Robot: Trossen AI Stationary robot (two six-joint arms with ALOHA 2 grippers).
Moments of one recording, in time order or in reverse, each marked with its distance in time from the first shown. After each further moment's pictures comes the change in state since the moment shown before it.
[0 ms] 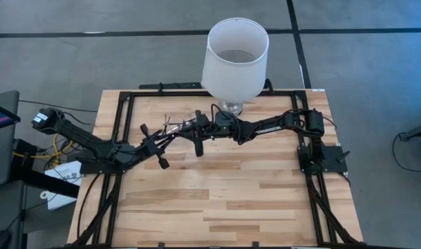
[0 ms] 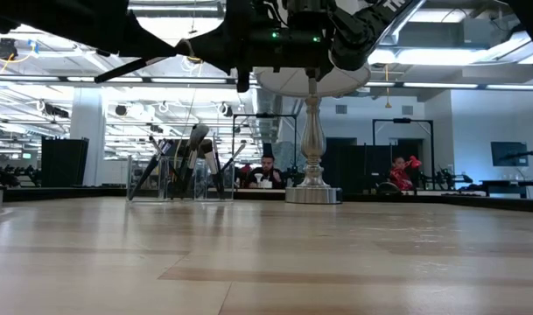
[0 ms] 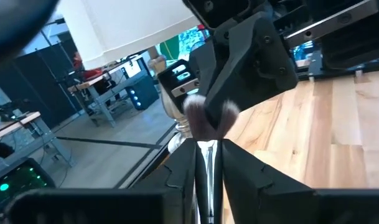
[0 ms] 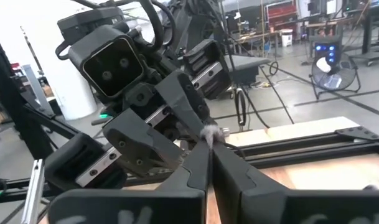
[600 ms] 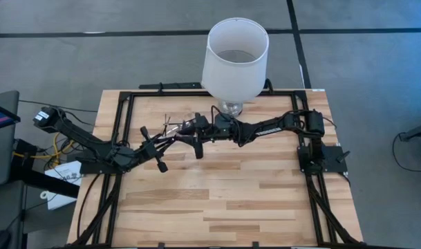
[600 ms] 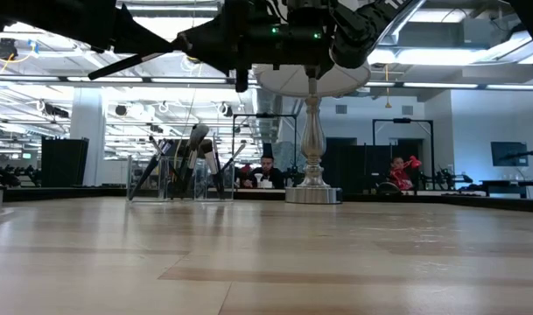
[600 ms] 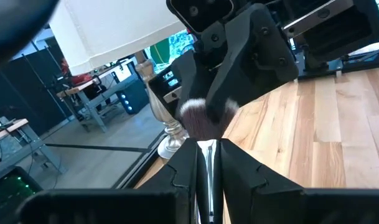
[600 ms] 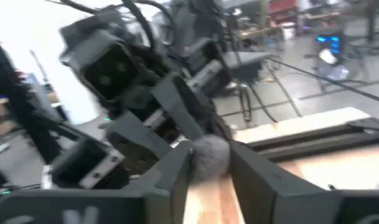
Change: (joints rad) left arm -0.060 0.000 0.000 -0.002 -0.008 0.005; right arm 0.013 0.000 0.000 -0.002 0.012 0.052
